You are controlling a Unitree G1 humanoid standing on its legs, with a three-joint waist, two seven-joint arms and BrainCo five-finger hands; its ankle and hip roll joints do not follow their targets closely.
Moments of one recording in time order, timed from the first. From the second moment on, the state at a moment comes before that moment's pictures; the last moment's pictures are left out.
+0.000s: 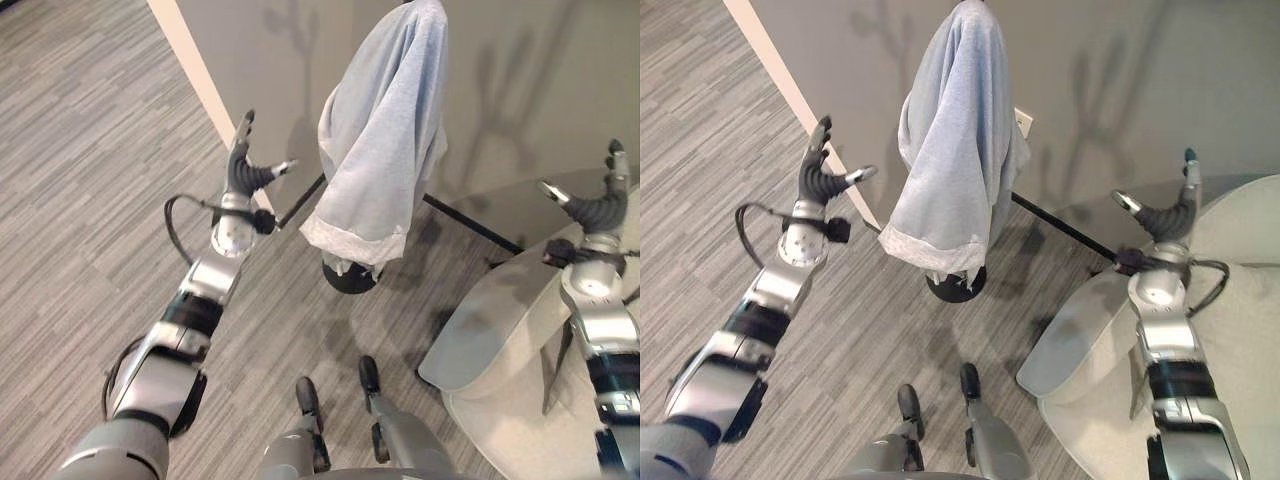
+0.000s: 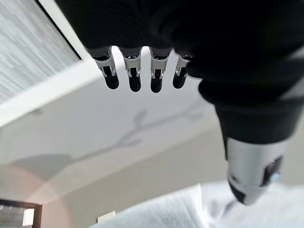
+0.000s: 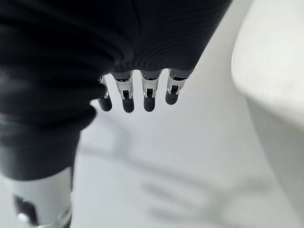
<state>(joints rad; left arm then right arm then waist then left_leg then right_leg) -0.48 0.48 -0.14 0.35 -0.11 -0.15 0.35 -0.21 -0.62 -0.19 0.19 0.01 -0.17 -0.47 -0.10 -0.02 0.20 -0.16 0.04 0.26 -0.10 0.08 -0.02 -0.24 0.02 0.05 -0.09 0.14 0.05</state>
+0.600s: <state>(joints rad) 0.04 0.21 -0.08 0.84 -0.18 -0.14 0.11 0.06 -0.32 0.07 0.67 0.22 -0.19 -0.11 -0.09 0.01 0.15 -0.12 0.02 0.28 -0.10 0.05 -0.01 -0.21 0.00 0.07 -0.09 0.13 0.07</state>
